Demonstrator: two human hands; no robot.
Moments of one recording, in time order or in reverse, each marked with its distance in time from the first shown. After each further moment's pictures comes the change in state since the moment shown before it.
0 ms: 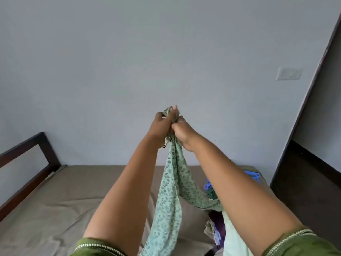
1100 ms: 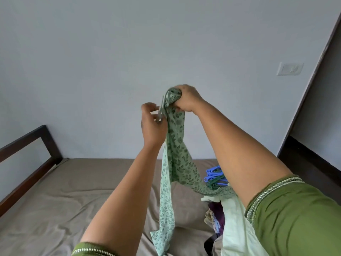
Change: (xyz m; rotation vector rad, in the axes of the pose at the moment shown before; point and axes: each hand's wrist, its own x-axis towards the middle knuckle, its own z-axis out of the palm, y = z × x) left_hand -0.035 -0.026 -0.029 0.281 0.389 0.565; right_hand 0.018 -0.066 -0.021 -0.707 0.119 -0.287
